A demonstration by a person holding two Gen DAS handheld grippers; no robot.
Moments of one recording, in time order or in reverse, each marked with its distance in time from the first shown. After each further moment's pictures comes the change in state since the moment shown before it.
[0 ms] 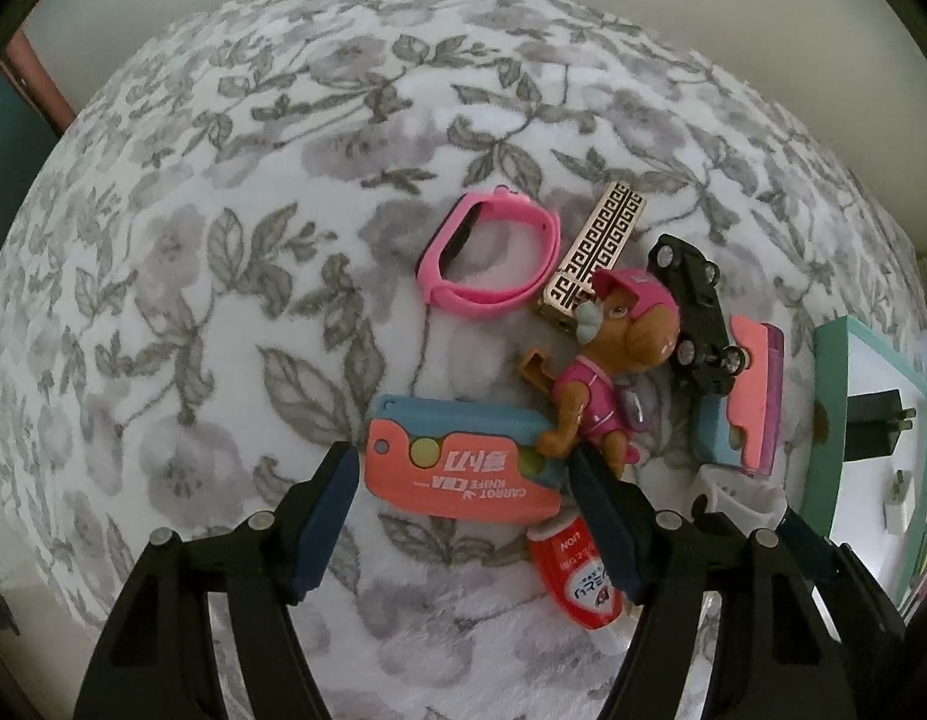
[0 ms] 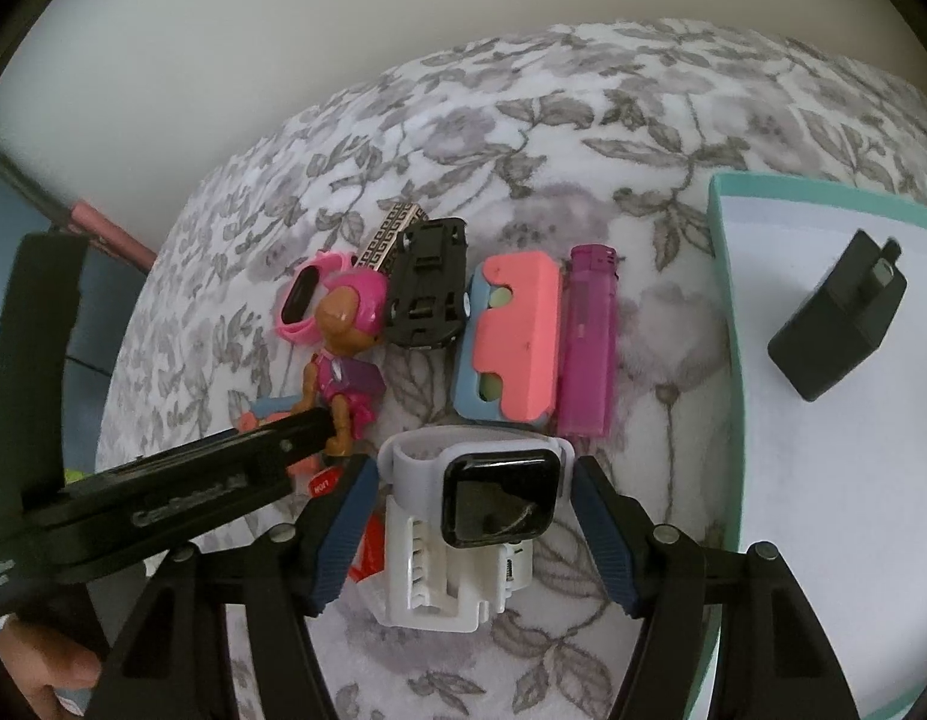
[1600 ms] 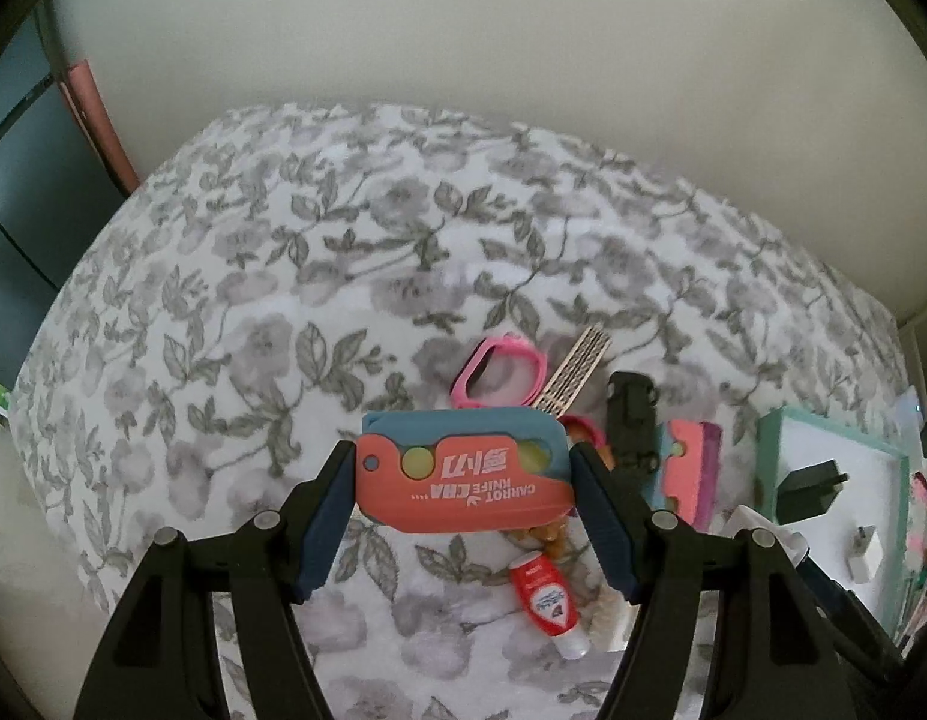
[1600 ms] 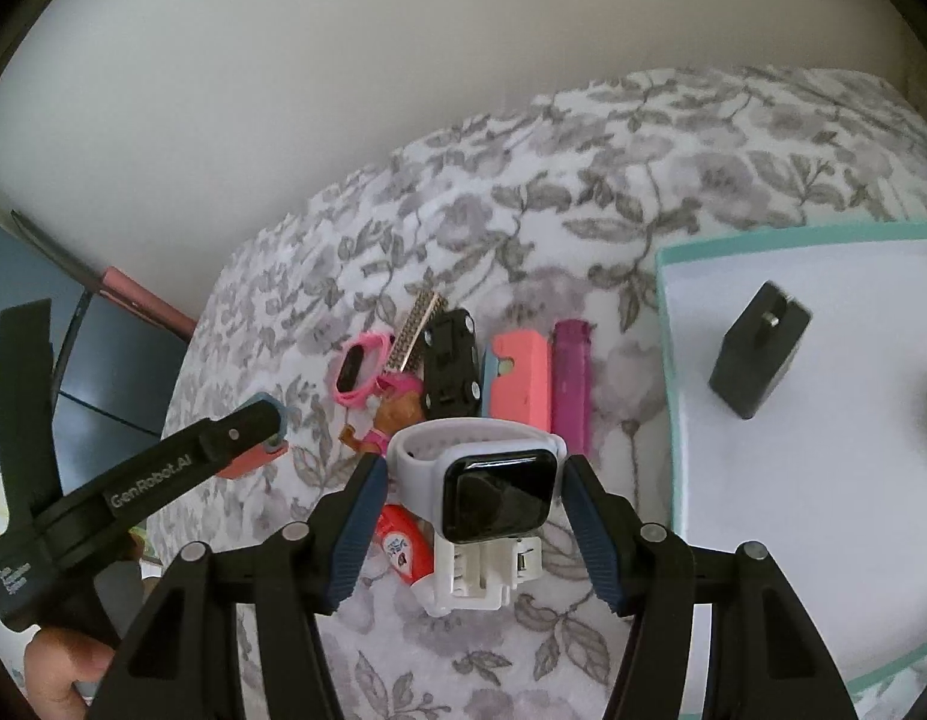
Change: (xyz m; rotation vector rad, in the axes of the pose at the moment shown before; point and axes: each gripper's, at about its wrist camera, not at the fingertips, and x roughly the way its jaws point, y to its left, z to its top) left arm -0.093 -0.009 -0.003 -0.053 -0.255 0.045; right arm -0.065 -0.005 0.007 0.062 -0.133 0.062
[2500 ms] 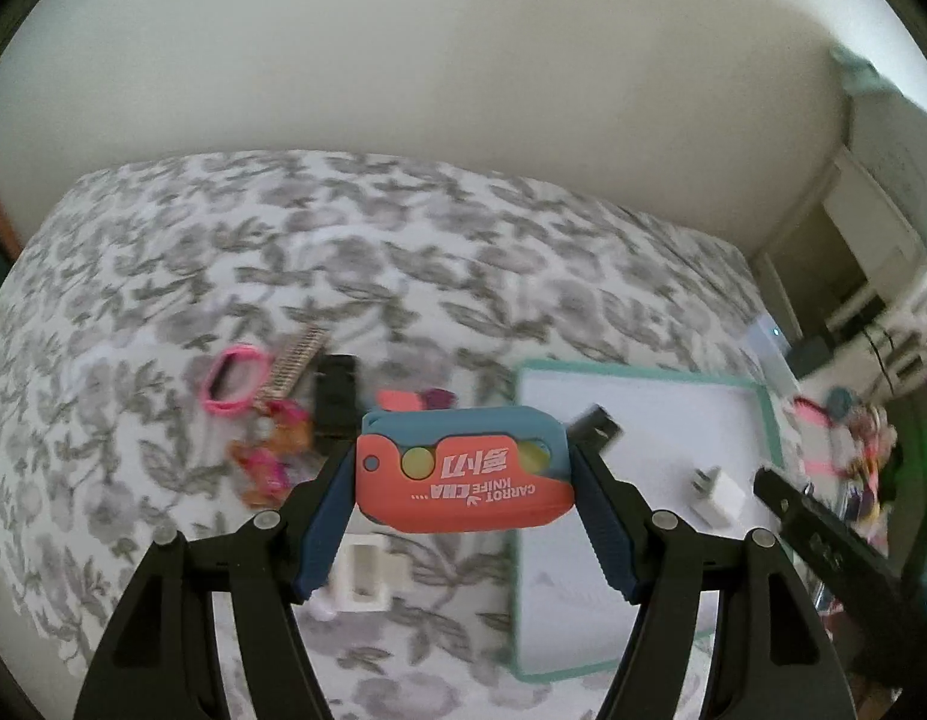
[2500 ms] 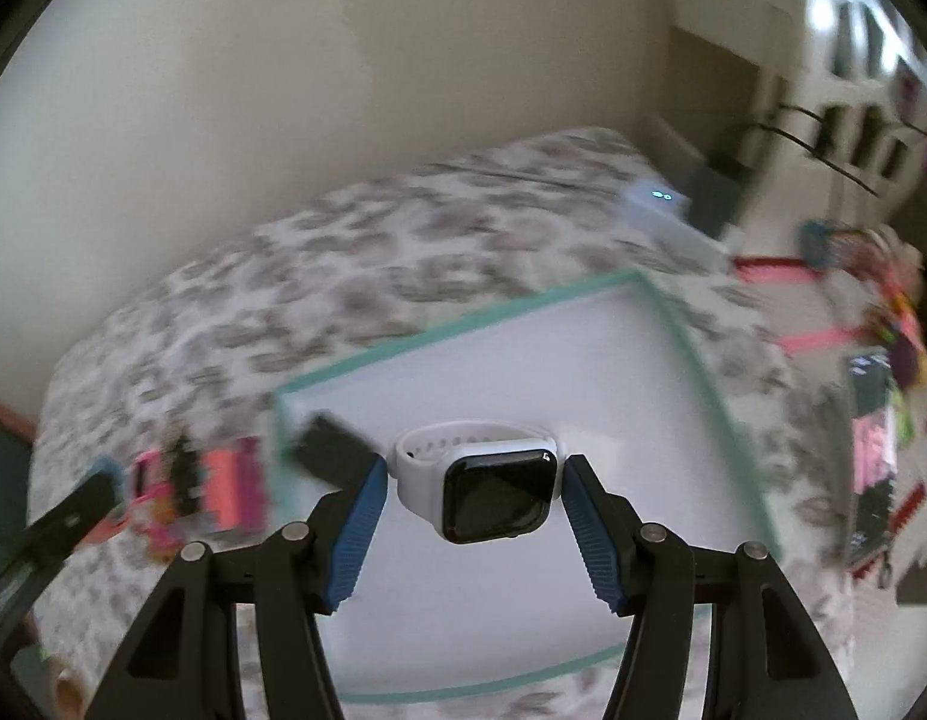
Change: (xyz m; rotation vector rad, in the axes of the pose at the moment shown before) left arm -0.037 -0.138 -0.036 0.199 -0.011 -0.271; right arm -0.117 -0.128 0.020 0.206 -0.136 -0.528
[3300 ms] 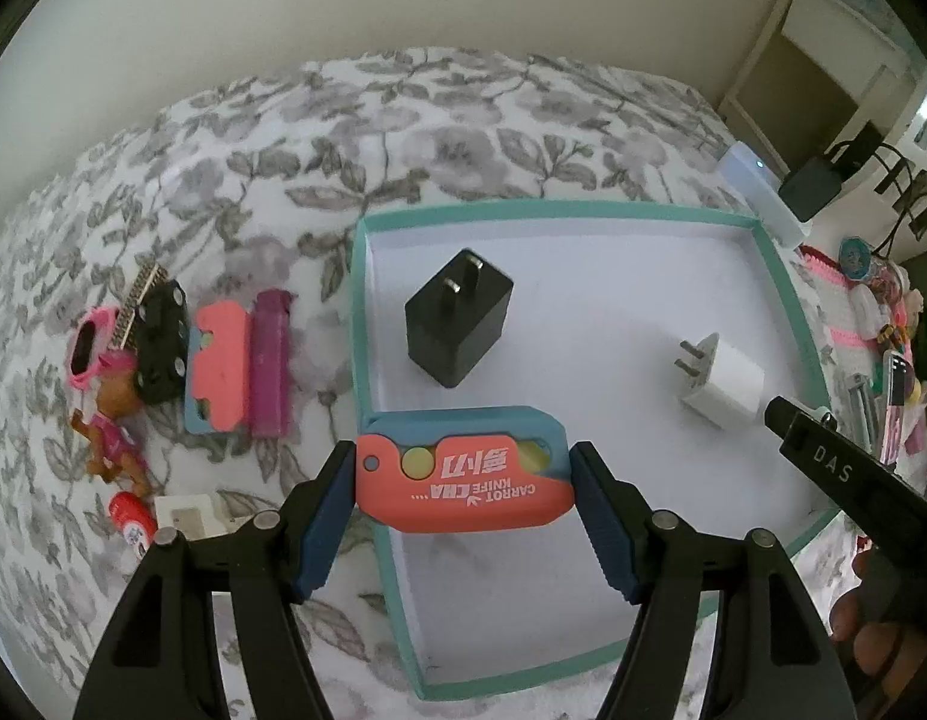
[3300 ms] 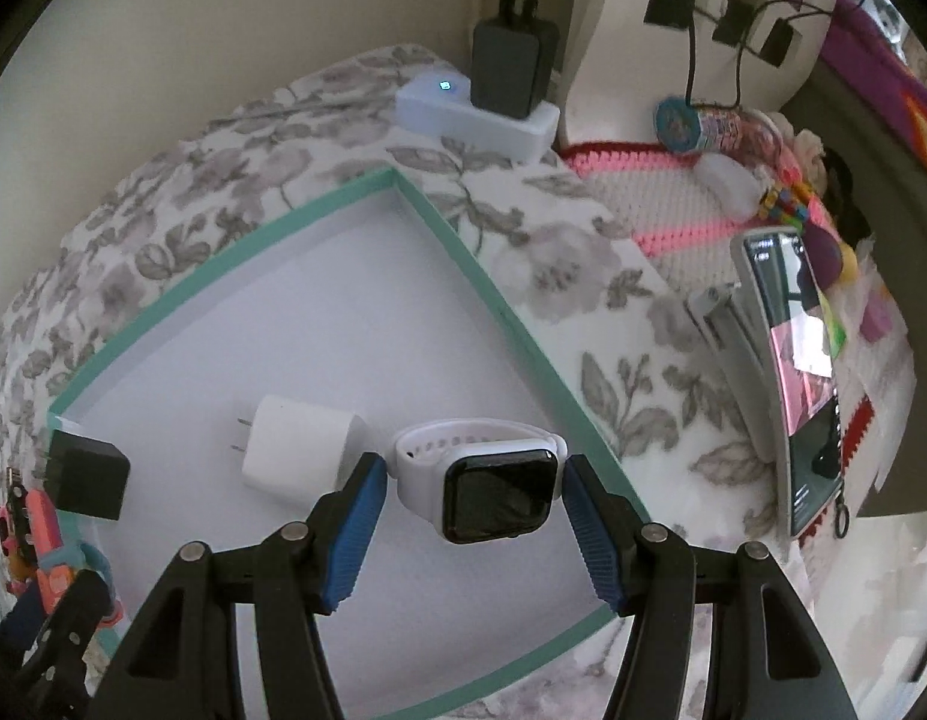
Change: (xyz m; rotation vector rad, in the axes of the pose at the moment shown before) left arm 0.080 -0.076 -0.037 0.175 0.193 0.005; right arm 0.061 -0.081 -0.016 0.137 0.123 -0.224
